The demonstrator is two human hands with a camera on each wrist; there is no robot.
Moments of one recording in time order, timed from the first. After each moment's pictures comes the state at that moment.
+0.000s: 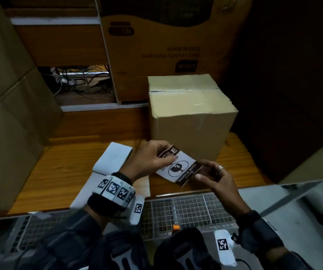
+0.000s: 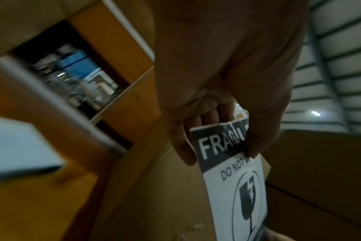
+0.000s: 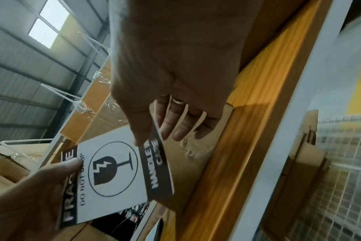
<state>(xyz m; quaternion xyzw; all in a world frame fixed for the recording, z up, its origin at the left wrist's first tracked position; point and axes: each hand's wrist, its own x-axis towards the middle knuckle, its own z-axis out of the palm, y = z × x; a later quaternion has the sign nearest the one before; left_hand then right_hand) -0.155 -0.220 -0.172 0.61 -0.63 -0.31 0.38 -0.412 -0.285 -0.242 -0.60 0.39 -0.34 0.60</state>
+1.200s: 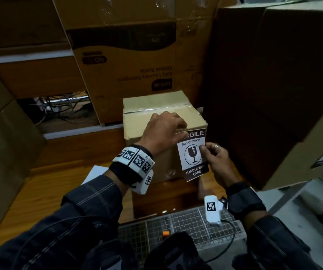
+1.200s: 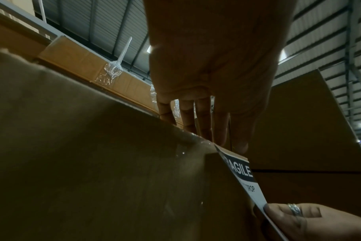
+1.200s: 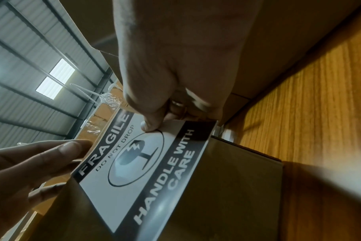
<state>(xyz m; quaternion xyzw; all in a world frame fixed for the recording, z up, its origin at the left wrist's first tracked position) -0.224 -0.345 -0.088 0.62 -0.75 0.09 0.20 -0.421 -0.386 -0.199 -0.54 0.39 -0.46 0.58</state>
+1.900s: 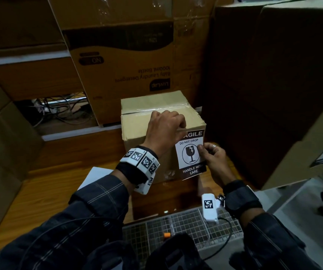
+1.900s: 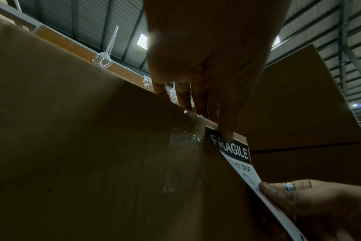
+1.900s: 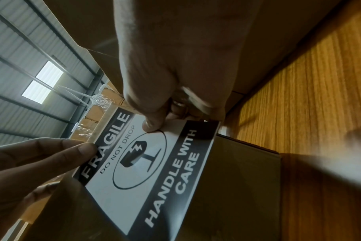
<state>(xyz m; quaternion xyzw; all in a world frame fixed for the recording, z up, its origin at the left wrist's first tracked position) -0.235 -0.356 -0.101 0.64 -0.72 0.14 0.24 -0.415 -0.387 -0.197 -0.51 0.41 -0.45 0.61</state>
